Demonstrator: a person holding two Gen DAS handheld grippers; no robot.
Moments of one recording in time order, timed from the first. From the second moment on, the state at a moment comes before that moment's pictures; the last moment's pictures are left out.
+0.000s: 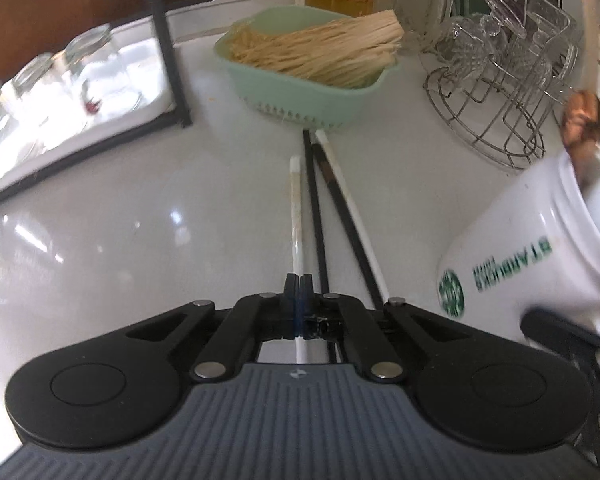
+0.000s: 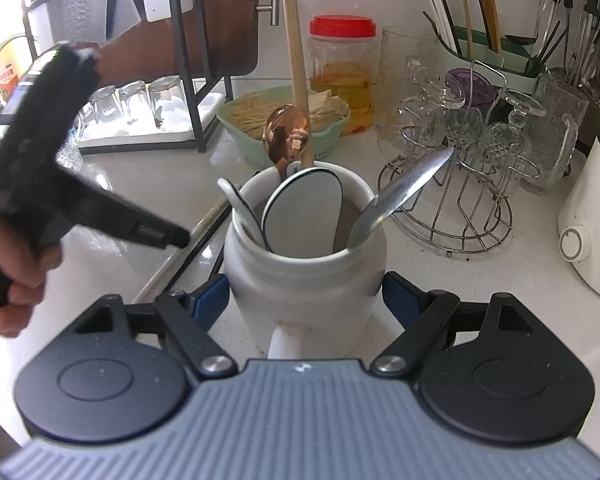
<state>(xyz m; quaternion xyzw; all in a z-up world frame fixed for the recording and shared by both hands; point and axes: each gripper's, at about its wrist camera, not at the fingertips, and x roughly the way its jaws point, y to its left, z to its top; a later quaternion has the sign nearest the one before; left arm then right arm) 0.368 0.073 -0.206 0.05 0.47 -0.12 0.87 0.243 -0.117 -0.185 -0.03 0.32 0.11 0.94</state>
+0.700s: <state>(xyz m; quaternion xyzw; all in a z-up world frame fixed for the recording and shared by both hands) 0.349 0.097 -0.200 -0.02 0.47 -0.11 0.87 0.245 -0.118 -0.185 -0.04 0.32 0.13 0.94</state>
